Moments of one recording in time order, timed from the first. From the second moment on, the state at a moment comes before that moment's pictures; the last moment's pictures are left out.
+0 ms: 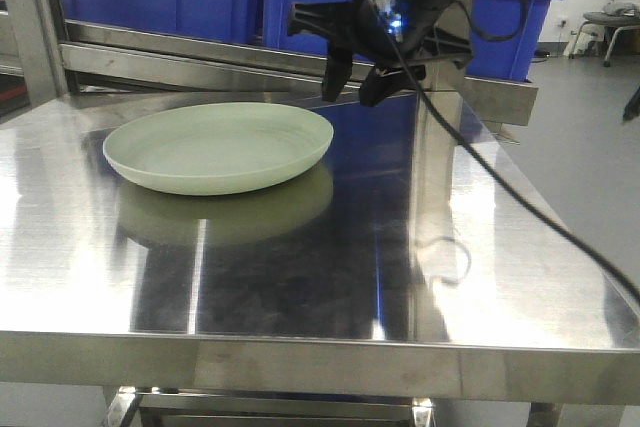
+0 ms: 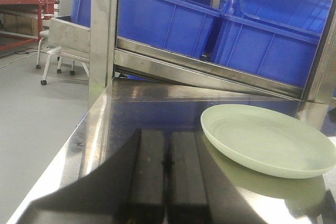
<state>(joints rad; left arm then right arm) -0.09 0.00 0.01 -0.03 0.03 -0.11 0.47 1.98 -1.52 0.09 0.37 0.32</state>
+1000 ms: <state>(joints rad) -0.09 0.00 0.01 -0.03 0.03 -0.11 0.51 2.08 -1.60 0.04 0.38 0.33</state>
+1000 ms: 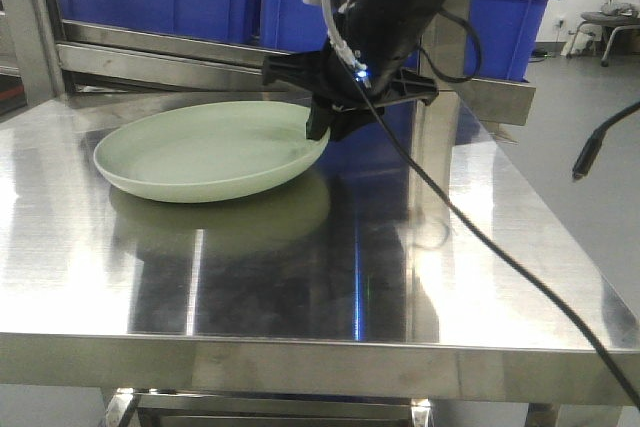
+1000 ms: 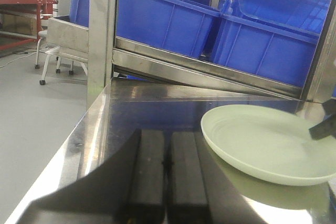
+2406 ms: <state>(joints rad) -0.09 0.00 0.01 -0.03 0.03 -0.11 0.50 0.31 -0.58 -0.73 0.57 0.89</state>
